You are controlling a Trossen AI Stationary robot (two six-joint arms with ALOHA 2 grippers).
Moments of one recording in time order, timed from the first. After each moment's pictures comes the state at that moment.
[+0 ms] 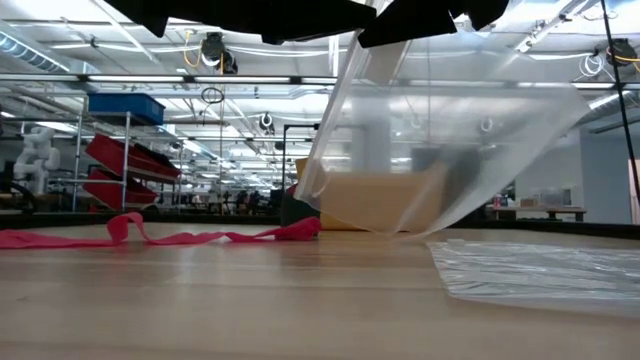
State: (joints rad) left arm -0.22 1.61 0.86 0.56 -0.05 0.48; right arm 0.58 1.70 1.08 -0.02 1.04 0.00
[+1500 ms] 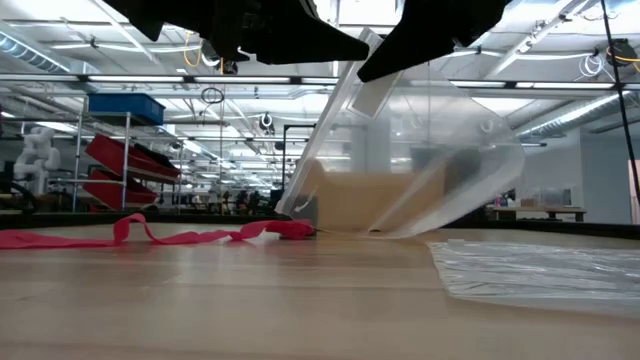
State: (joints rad) left arm -0.22 1.61 0.86 0.47 -0.12 0.48; right arm 0.46 1.64 1.08 -0.20 0.76 0.13
